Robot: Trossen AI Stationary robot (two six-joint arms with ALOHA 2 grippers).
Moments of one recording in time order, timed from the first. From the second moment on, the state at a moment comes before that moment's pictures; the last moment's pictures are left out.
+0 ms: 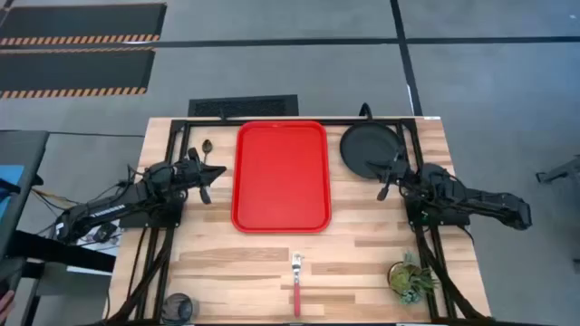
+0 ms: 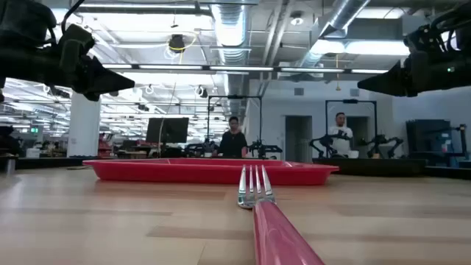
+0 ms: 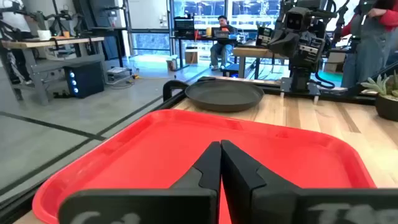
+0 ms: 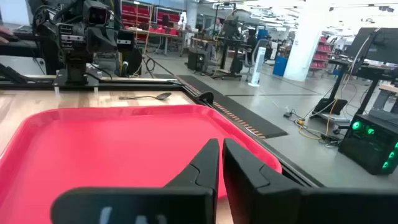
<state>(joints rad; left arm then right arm) 0.40 0.10 0.01 0.04 0.04 0.00 -0.26 0.05 0.02 0.04 0.22 -0.14</state>
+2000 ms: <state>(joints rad) 0.40 0.10 0.01 0.04 0.04 0.00 -0.26 0.05 0.02 0.04 0.22 -0.14</state>
